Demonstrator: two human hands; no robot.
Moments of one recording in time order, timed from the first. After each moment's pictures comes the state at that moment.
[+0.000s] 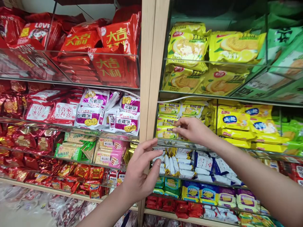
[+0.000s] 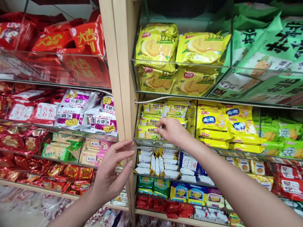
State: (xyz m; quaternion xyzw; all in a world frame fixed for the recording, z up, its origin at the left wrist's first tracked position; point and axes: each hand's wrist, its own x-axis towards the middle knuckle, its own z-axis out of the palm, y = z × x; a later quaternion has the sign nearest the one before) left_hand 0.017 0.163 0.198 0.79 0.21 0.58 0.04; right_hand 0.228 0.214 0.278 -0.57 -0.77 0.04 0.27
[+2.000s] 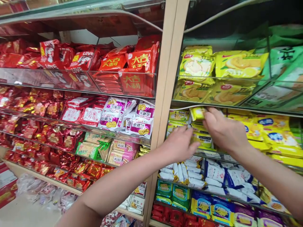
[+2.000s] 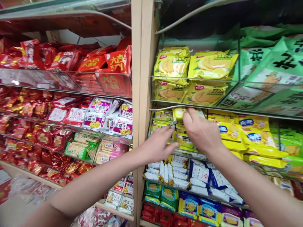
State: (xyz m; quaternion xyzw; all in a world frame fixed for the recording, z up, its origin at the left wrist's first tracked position) left_hand 0.082 0.205 0.258 0.90 0.31 0.31 0.05; right_hand 0.253 0.195 0.286 -0.53 -0.63 -0.55 0.14
